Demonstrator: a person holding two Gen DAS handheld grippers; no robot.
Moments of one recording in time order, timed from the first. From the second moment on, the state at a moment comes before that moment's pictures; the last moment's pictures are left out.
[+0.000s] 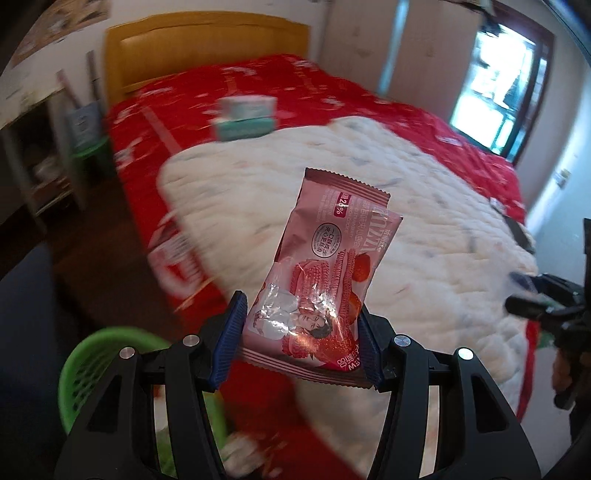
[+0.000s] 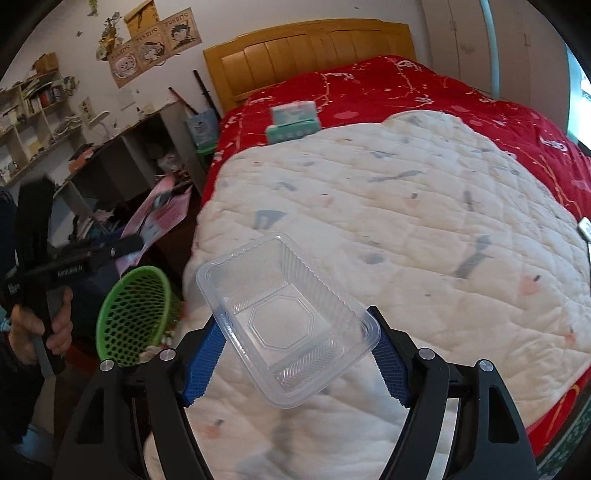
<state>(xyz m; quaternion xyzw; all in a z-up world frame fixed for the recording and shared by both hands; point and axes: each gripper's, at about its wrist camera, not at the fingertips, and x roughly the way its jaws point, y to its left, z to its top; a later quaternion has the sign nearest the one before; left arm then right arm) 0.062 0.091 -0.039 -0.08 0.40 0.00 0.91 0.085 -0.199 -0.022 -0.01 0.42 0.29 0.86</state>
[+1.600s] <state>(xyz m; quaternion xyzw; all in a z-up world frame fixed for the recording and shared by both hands) -0.136 0.260 -0.110 -0.24 0.43 0.23 0.84 0.021 0.016 -0.031 -0.08 0.44 0.46 0.77</state>
